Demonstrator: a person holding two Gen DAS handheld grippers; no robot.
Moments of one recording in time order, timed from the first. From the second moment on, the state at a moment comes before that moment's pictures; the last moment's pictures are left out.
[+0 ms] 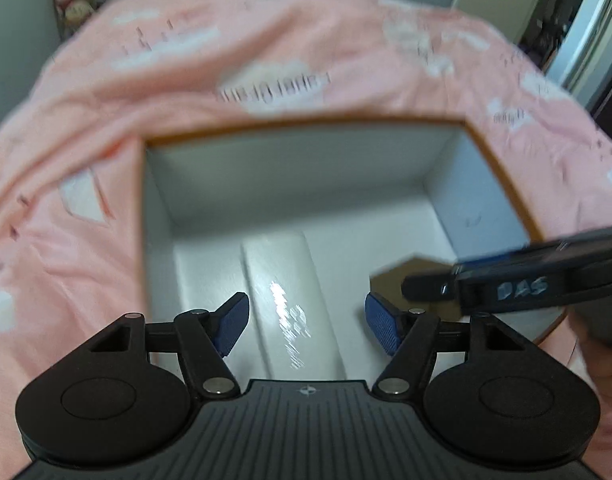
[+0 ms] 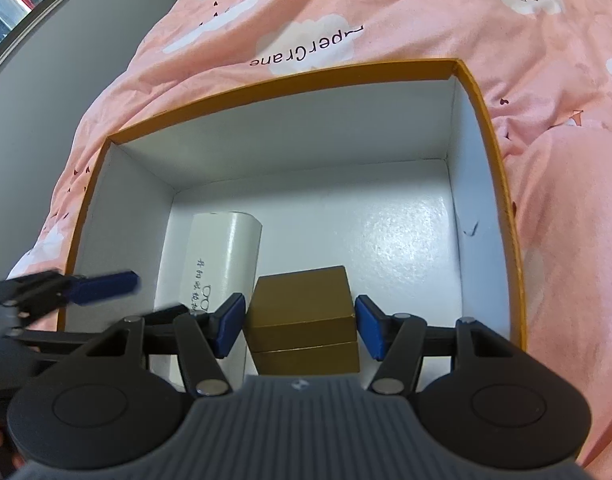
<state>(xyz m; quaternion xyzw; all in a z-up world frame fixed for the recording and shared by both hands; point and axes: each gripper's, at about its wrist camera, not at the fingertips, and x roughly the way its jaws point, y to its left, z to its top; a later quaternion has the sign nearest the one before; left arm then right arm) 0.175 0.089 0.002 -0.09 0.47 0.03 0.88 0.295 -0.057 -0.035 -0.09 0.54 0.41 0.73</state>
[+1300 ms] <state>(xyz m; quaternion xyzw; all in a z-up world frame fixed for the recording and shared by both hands) 0.154 0.162 -0.017 -0.22 0.39 0.12 0.89 0.260 -0.006 -0.029 -0.07 0.56 0.45 0.69</state>
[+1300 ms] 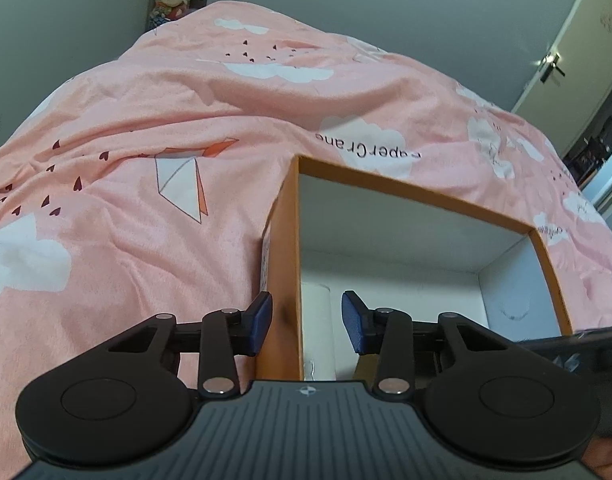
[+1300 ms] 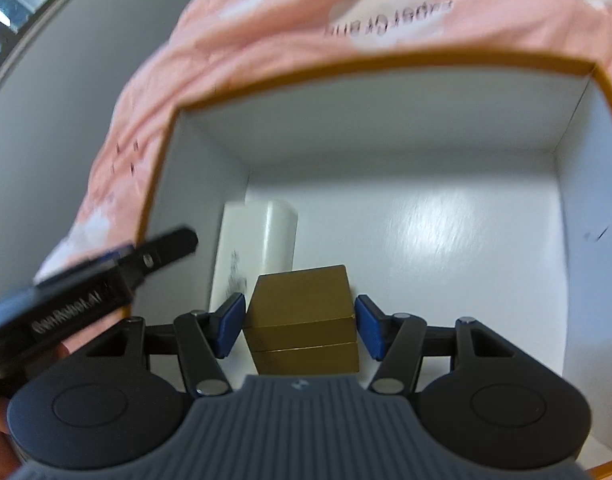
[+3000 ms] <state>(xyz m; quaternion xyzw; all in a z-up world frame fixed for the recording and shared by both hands) 0.173 0.196 -0.028 -0.29 0.39 0.11 0.87 0.304 0.074 -0.054 0.03 0.55 0.47 0.69</state>
